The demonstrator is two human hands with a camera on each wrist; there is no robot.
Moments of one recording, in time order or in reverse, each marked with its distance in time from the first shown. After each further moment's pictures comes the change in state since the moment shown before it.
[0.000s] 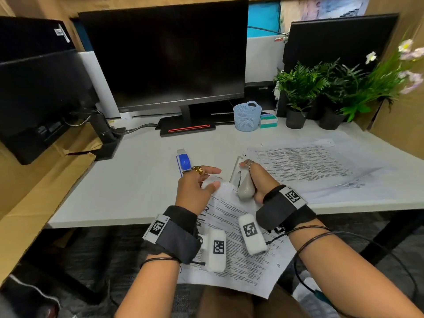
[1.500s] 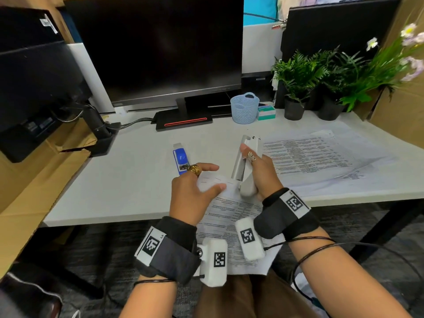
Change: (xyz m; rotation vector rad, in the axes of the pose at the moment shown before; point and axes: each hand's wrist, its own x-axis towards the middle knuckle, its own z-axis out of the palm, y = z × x) left_hand -0.028 0.023 -0.003 0.189 0.110 0.131; right_hand -0.022 0.001 0.000 0.107 0.065 -0.421
